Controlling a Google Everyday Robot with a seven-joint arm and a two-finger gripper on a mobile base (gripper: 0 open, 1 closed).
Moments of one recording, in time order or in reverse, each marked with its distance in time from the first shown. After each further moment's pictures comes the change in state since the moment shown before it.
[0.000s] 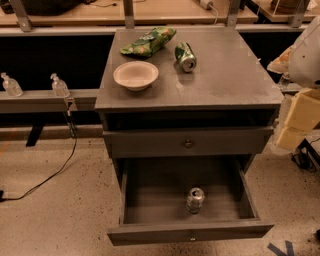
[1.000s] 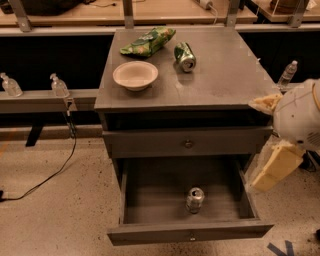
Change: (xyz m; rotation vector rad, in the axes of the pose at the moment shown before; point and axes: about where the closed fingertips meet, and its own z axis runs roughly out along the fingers) arm -0.010 0.048 0.060 -0.004 -0.259 0.017
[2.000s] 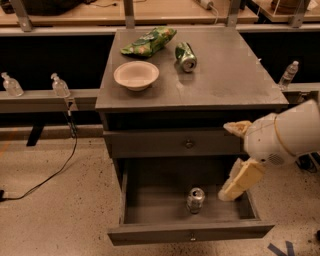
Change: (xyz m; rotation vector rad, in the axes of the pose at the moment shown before) arm 0.008 0.003 0.090 -0.093 -0.154 0.035
